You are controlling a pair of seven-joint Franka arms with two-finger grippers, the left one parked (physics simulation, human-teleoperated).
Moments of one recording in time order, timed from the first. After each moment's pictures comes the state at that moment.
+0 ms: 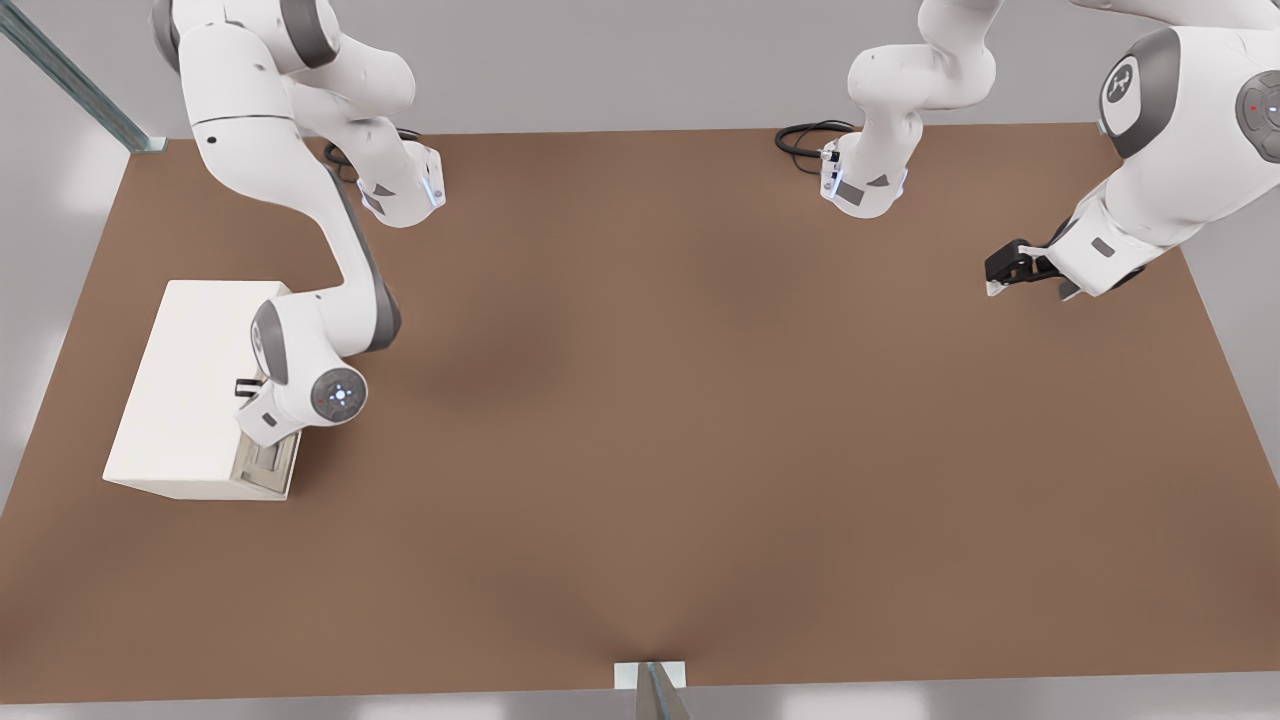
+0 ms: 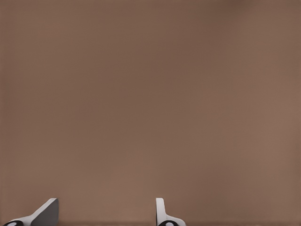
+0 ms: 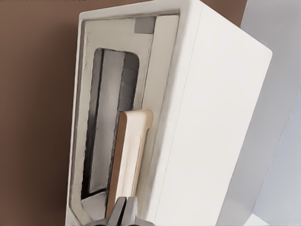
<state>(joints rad) 0.14 0.34 0.01 -1.87 -0.70 1.67 0.38</state>
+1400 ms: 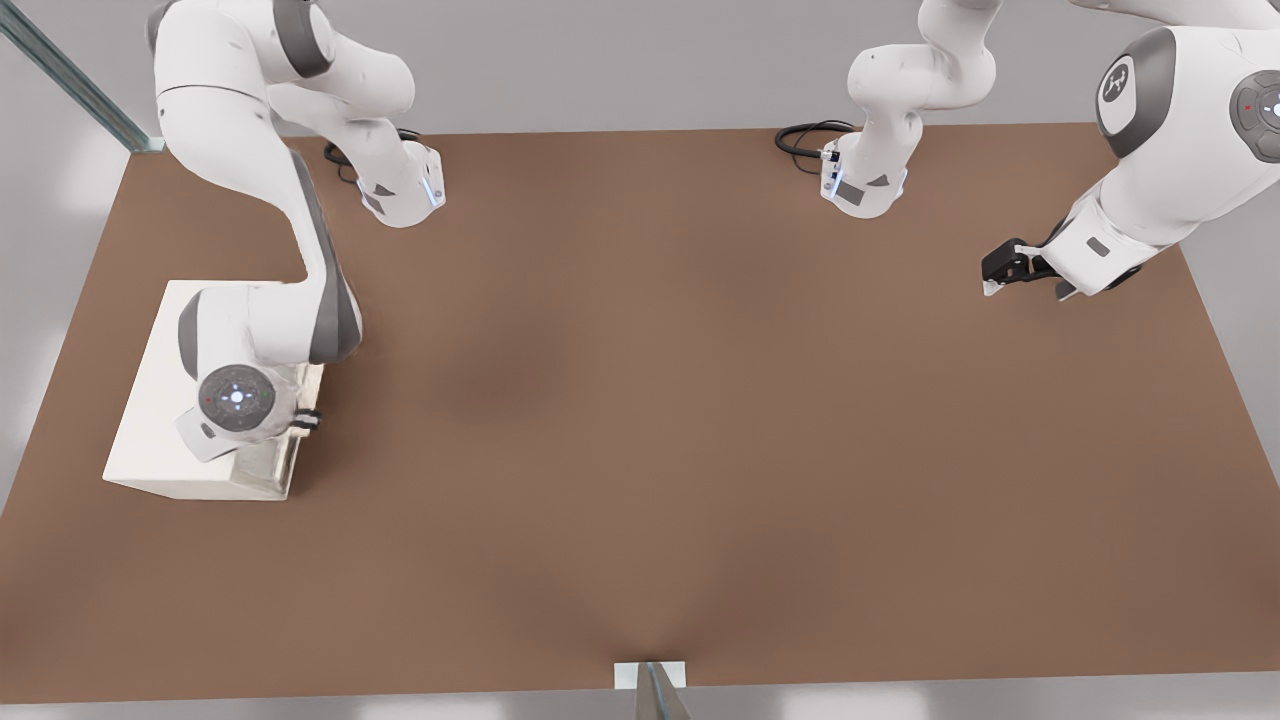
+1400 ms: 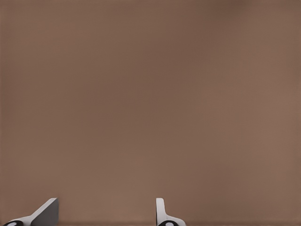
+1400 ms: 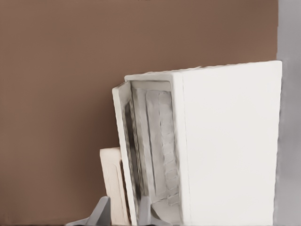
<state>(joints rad) 0.05 0.35 0.03 -1.53 -0.32 1.61 0.36</state>
